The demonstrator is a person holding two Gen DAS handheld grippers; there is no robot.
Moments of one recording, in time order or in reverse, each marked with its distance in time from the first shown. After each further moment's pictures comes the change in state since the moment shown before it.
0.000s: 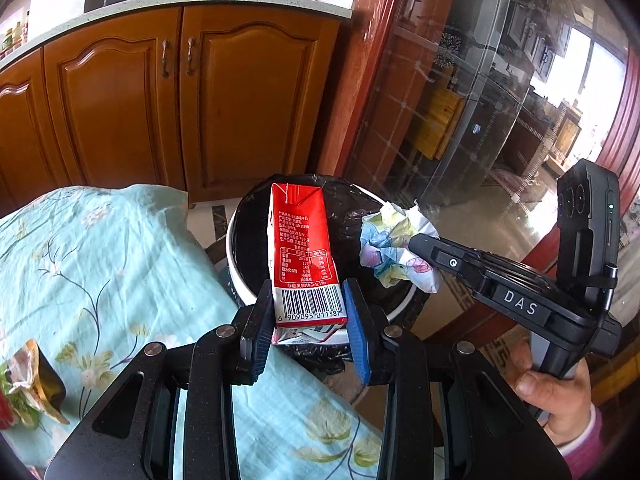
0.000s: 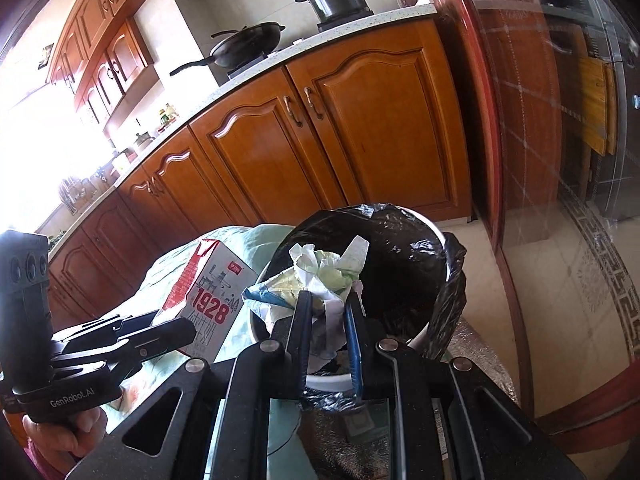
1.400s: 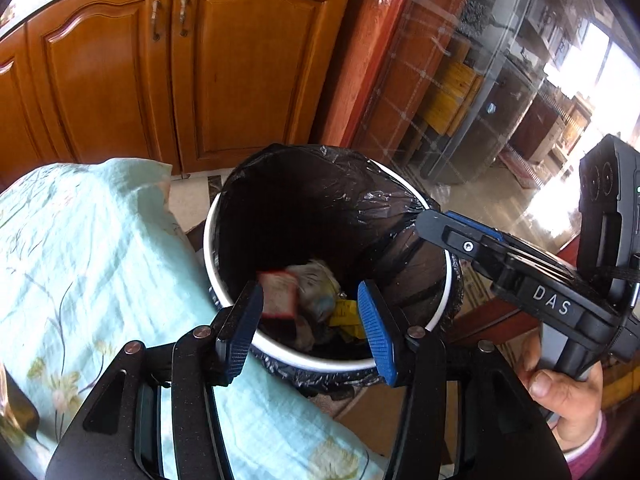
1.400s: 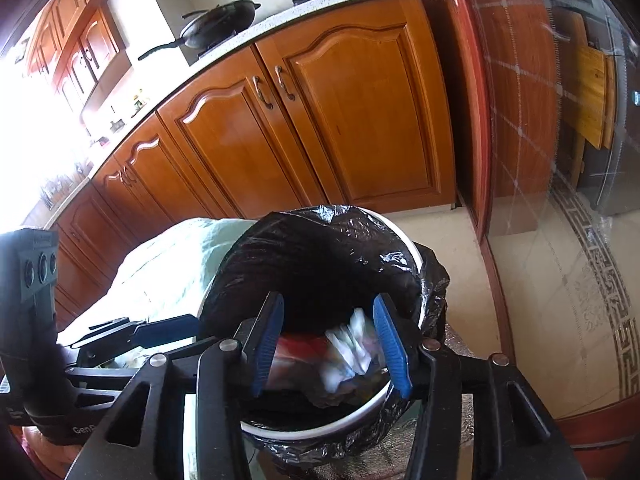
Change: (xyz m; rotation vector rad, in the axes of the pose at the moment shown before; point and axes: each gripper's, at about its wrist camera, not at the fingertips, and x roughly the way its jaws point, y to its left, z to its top) left arm 0.045 0.008 0.005 -0.044 0.105 -0.002; right arm 0.040 -0.028 0.023 0.016 0.072 -0.065
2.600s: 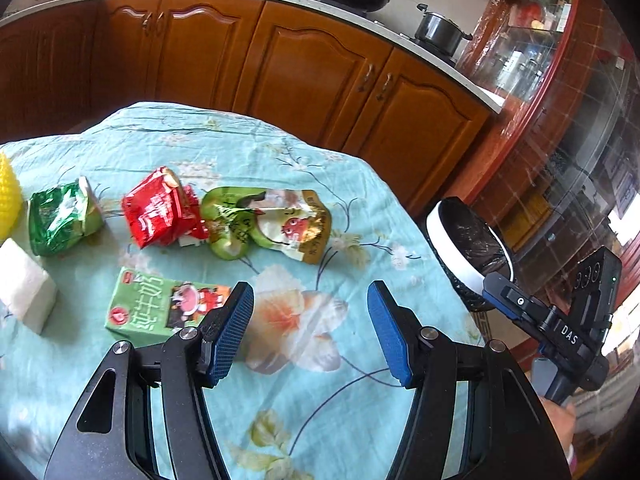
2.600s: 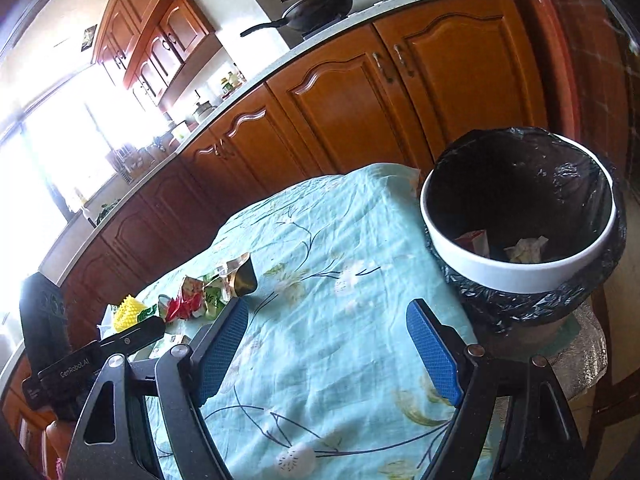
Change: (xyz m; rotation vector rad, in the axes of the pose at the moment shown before) left arm -0.193 0.154 -0.184 -0.433 -0.273 0.223; right arm -0.023 0.143 -0.100 -0.066 0.011 0.289
